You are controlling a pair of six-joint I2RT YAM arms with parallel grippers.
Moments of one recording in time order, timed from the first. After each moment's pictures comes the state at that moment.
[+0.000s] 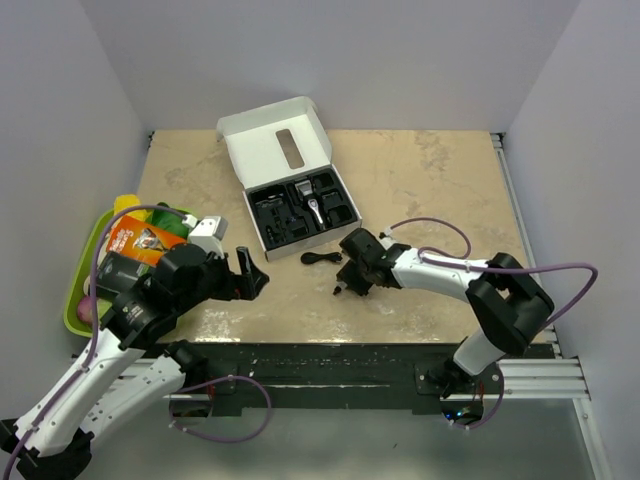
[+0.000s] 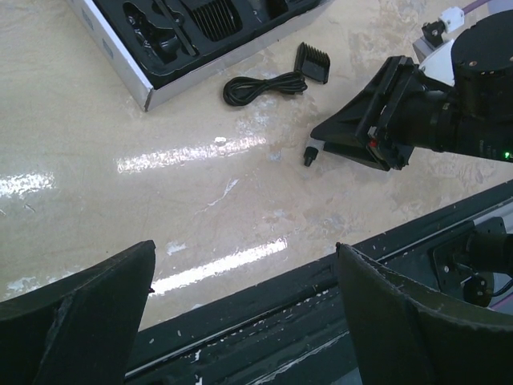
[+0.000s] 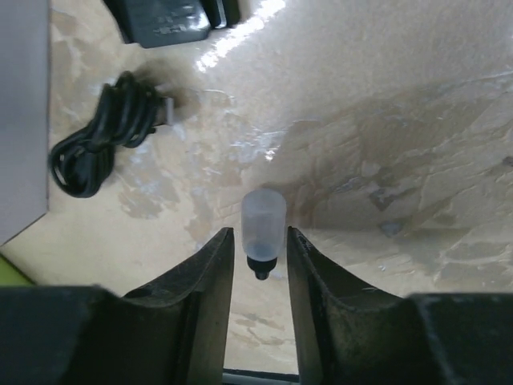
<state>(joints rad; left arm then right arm) -0.65 0.61 0.84 -0.80 -0.07 -0.57 0.79 1.58 0.84 -0.37 0.17 1.47</state>
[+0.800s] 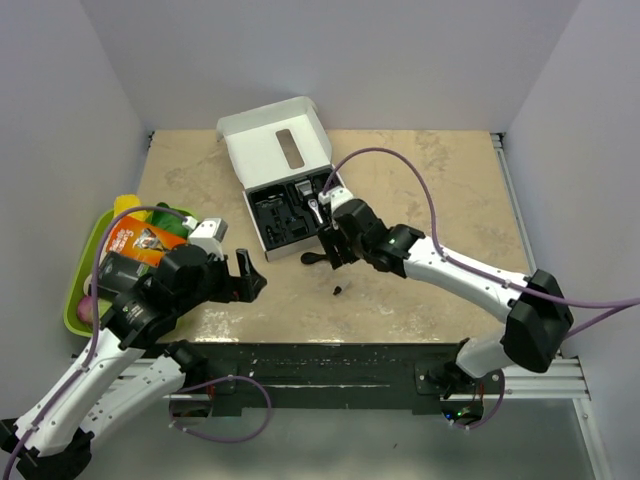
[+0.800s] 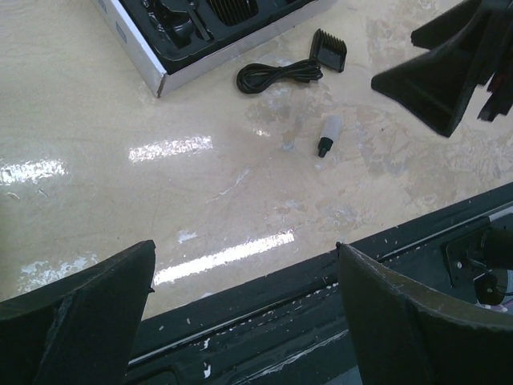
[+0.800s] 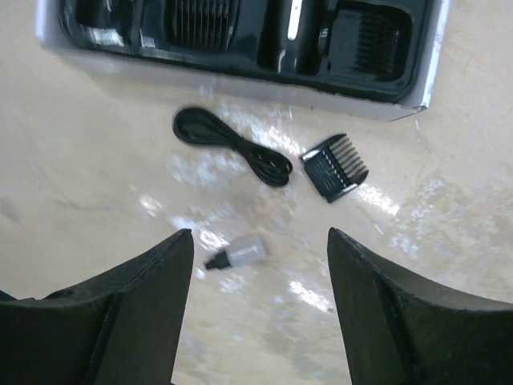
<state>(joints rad) -0.65 0.62 0.84 -0.84 -0.08 -0.57 0.85 1.46 1.15 -0.46 0.26 0.26</state>
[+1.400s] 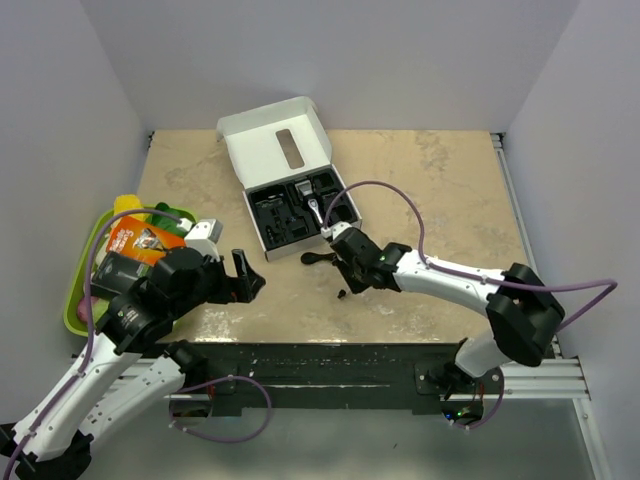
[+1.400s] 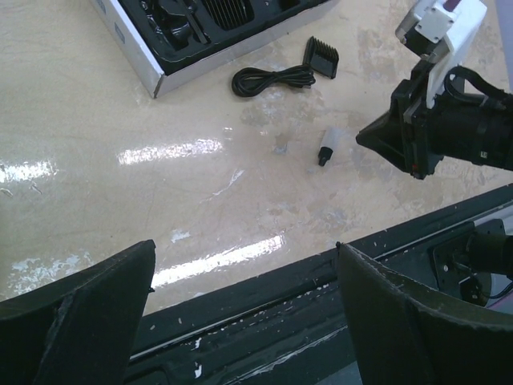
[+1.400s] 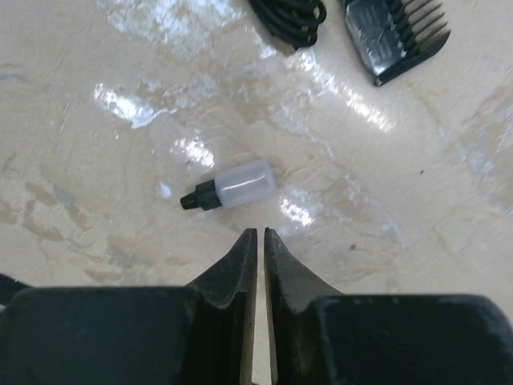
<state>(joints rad) -0.65 0.59 0.84 -0.85 -0.09 -0.60 0.88 1.51 0.96 -0.49 0.22 0.22</state>
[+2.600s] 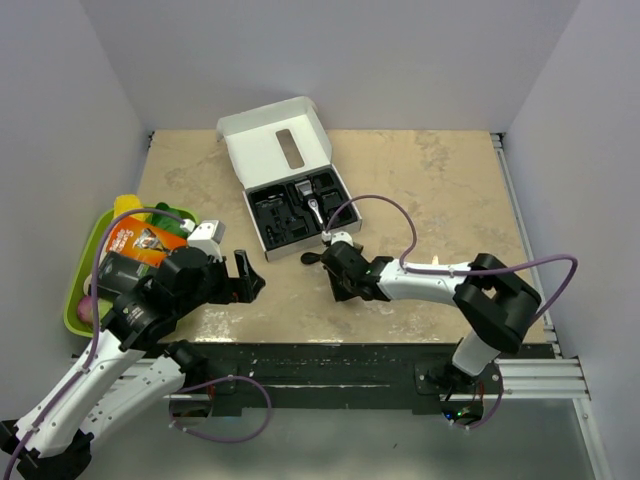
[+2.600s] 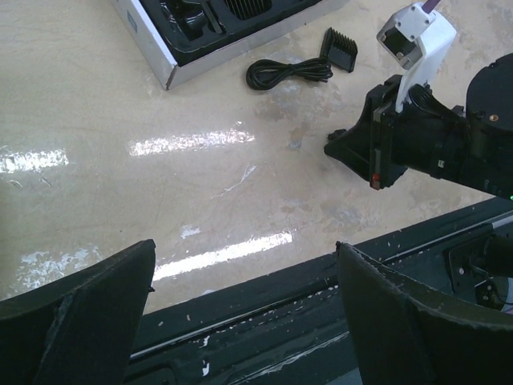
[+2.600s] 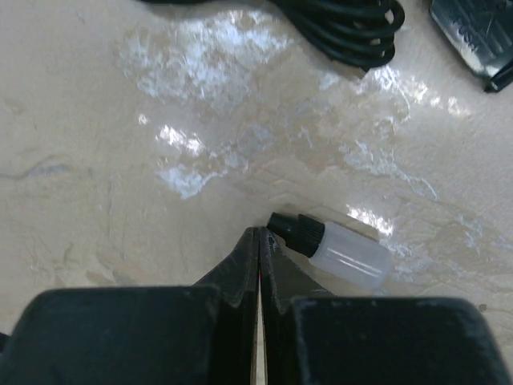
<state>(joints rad) -0.65 0.60 0.82 -0.85 -0.10 -0.60 0.94 1.62 0.85 -0.24 0.21 0.54</state>
